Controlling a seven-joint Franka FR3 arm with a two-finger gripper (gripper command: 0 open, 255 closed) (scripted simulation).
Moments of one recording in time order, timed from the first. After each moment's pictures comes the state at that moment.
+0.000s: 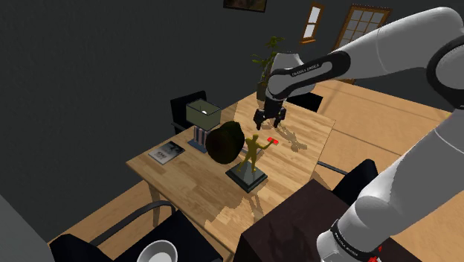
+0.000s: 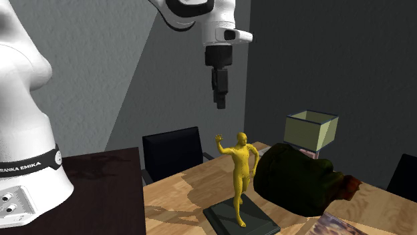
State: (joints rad) arm -0.06 -0.12 -0.06 -2.33 -0.04 2.23 0.19
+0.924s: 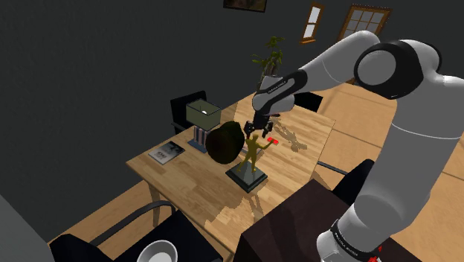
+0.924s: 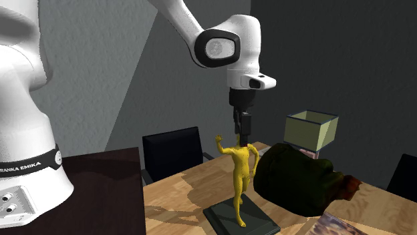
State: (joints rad) arm -0.09 0.24 -0.07 -2.19 0.06 2.46 0.15
